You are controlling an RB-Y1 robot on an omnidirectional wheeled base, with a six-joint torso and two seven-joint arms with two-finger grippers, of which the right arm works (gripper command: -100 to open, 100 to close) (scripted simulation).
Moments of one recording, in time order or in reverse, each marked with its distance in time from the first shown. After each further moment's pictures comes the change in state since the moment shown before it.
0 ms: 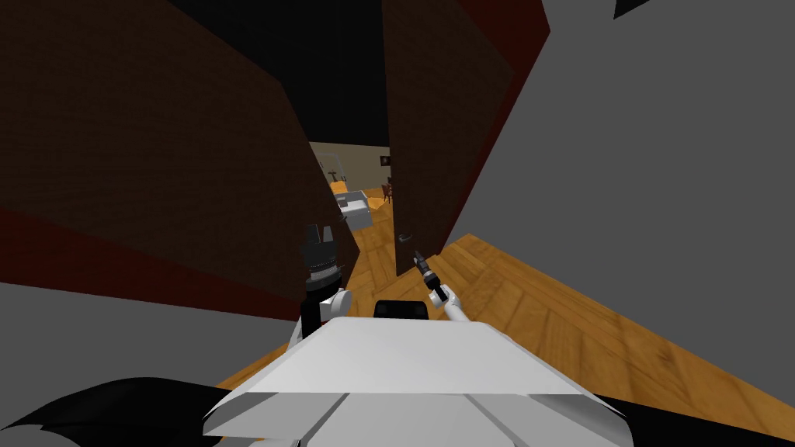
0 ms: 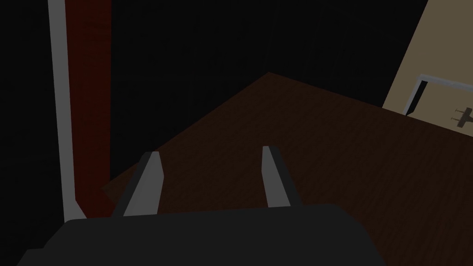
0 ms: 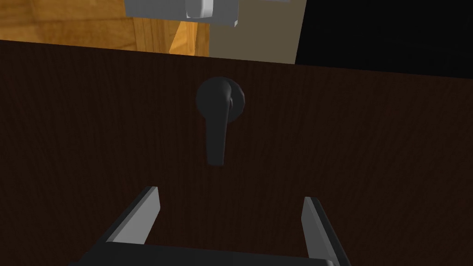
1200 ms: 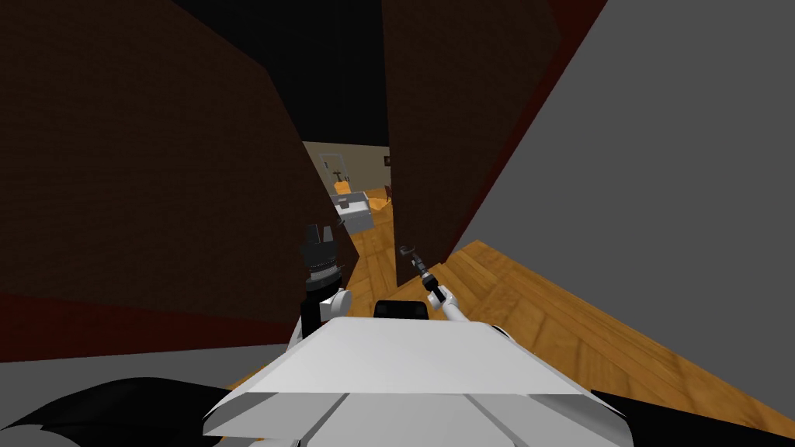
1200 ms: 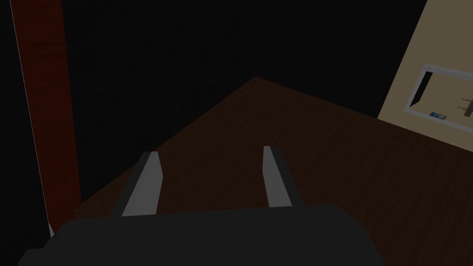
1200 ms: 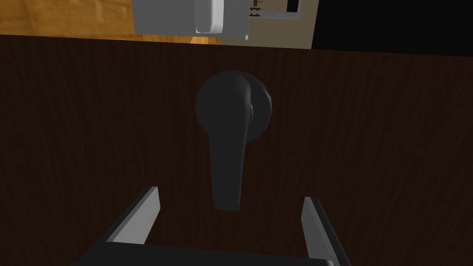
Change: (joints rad) arm -0.048 0.018 0.004 0.125 0.011 -0.031 -0.013
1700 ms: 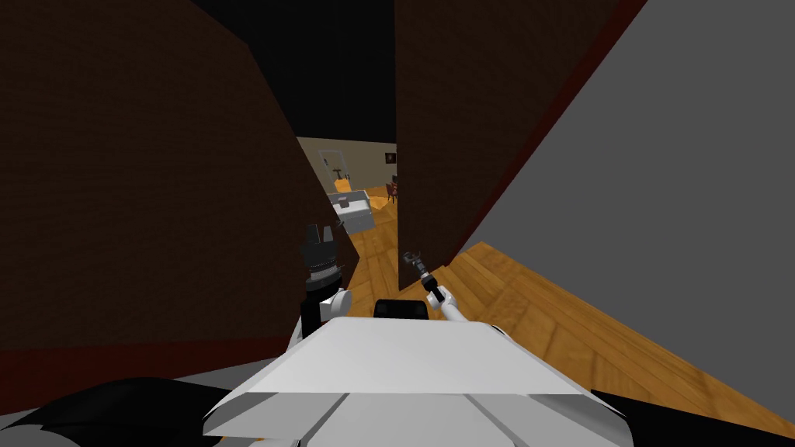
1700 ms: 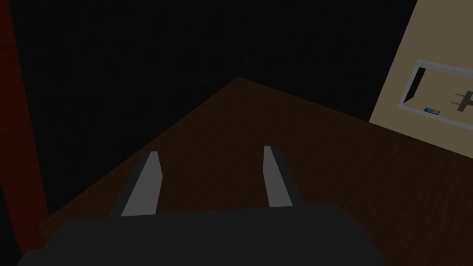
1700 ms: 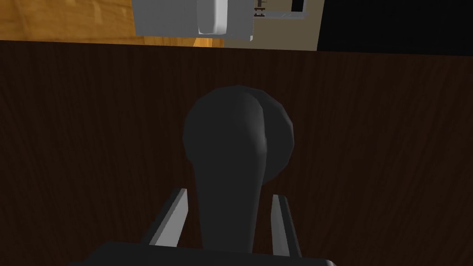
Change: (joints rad) arm -0.002 0.014 -0.006 0.006 -0.007 0.001 0.012
